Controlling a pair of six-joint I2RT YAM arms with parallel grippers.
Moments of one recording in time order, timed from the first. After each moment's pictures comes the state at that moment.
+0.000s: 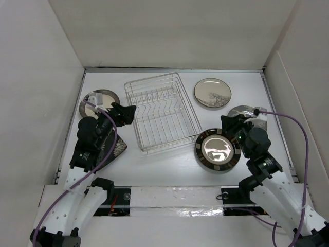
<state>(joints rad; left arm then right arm) -0.25 0.65 0.68 -0.05 0.12 -0.53 0.45 0.54 0.49 0.00 0.26 0.55</state>
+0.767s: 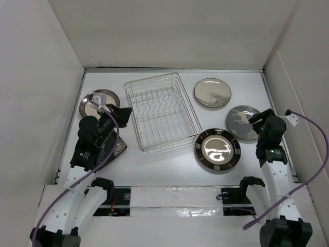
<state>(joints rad) -0.25 0.66 0.68 -0.05 0.19 -0.49 -0.11 0.68 0.56 -0.18 0.31 0.66</state>
